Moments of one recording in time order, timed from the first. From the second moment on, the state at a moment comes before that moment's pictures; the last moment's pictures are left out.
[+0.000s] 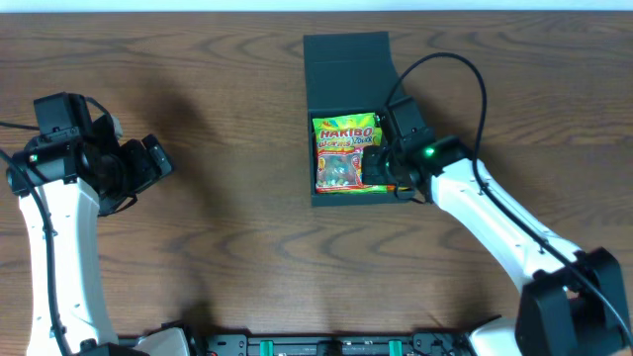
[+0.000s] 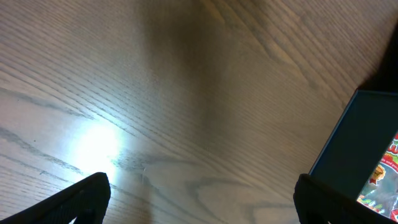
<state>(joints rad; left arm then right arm) 0.30 1.37 1.25 -1.15 0.23 -0.27 0.44 1.60 1.08 -0.62 -0.07 0.47</state>
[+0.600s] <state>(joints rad) 0.30 1.37 1.25 -1.15 0.23 -0.27 0.41 1.57 0.99 -0.59 -0.10 0.47</state>
